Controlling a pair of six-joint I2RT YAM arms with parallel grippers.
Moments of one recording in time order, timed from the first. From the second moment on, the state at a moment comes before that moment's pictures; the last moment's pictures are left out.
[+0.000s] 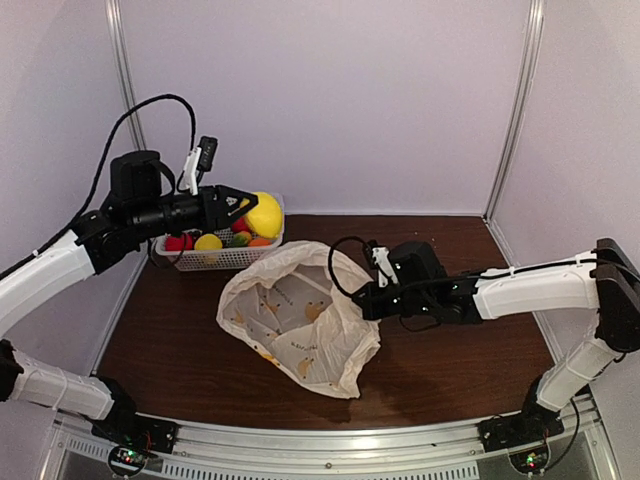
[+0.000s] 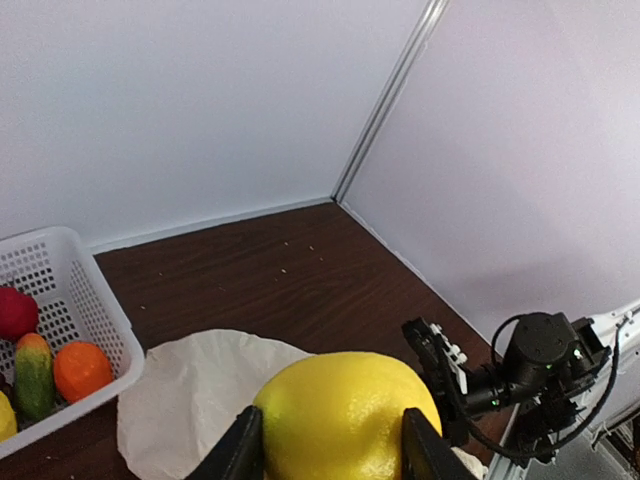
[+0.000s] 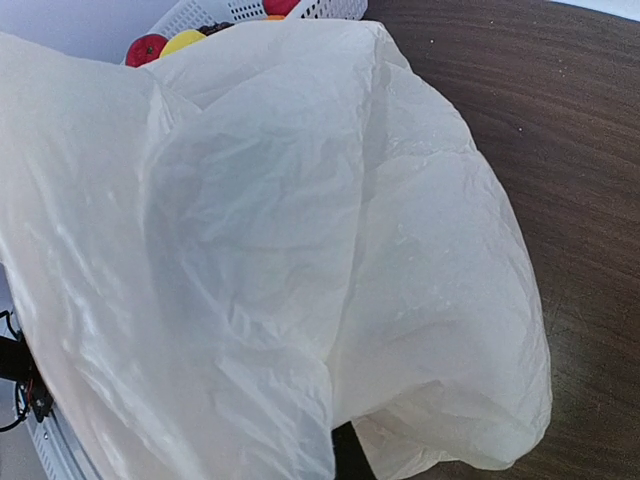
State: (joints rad) left arm -0.63 1.16 1.09 -0.15 0.30 -0.36; right arm 0.89 1.54 0.88 0.07 0.03 0.52
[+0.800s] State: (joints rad) left arm -0.21 1.61 1.18 -0.01 0.13 -0.29; right arm 0.89 1.54 0.86 0.06 0.04 0.52
